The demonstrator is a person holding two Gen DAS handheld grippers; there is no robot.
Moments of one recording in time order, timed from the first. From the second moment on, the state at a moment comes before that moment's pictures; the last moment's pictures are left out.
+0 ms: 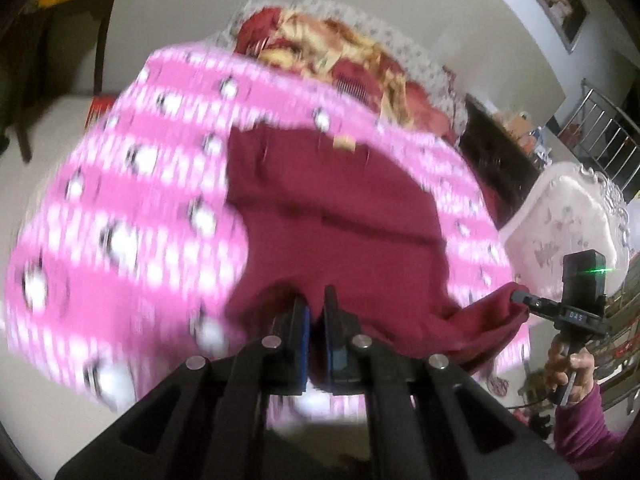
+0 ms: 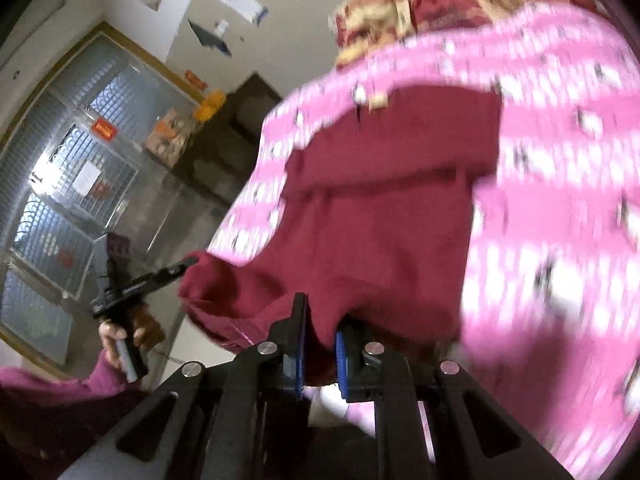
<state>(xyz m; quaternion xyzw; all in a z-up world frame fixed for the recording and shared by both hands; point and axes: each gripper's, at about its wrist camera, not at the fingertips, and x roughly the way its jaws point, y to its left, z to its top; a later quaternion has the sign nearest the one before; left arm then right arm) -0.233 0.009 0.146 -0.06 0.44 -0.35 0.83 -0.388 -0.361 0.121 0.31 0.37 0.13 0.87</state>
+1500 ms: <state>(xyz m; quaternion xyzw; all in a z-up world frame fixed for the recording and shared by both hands) 0.042 -0.130 0.041 0.01 0.52 -0.19 0.83 -0.122 -0.480 0.048 0.27 0.41 -0.08 0.86</state>
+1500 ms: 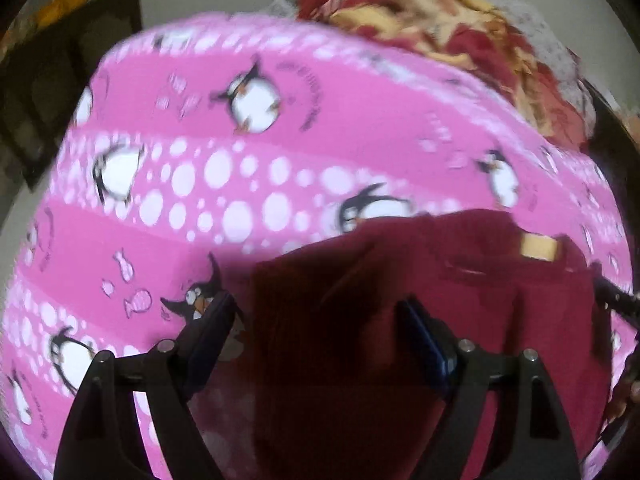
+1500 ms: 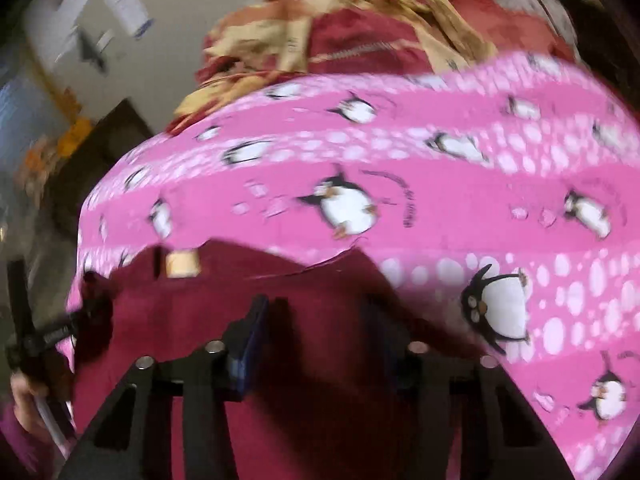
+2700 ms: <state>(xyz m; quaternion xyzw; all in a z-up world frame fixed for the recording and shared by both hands) -0.119 -0.053 0.037 0.13 0.49 -0.45 0.73 -0.280 -0.420 0.040 0.28 0.46 -0.02 0.84</state>
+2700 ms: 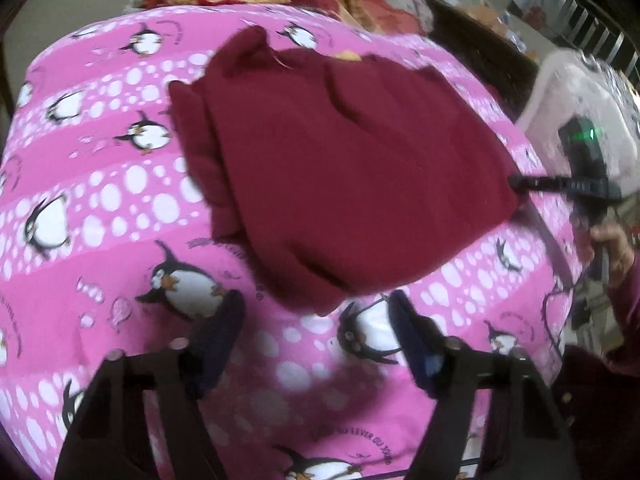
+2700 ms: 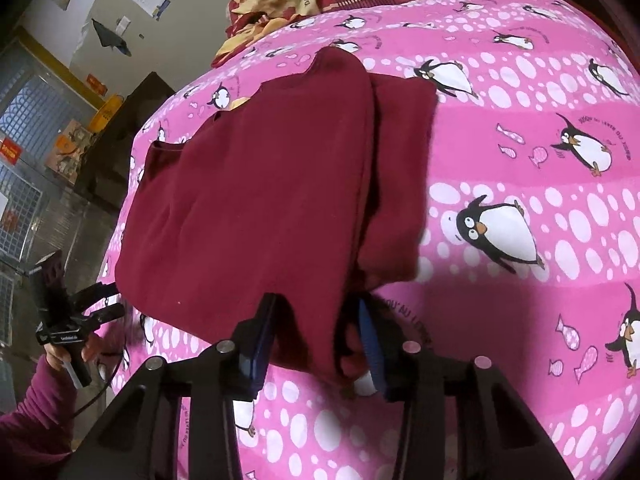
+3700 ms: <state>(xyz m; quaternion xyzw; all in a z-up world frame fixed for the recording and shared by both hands) -0.112 -0.021 0.056 0.08 0.51 -0.43 0.74 -0.297 -0.442 0.079 0.27 0.45 -0.06 0.85</state>
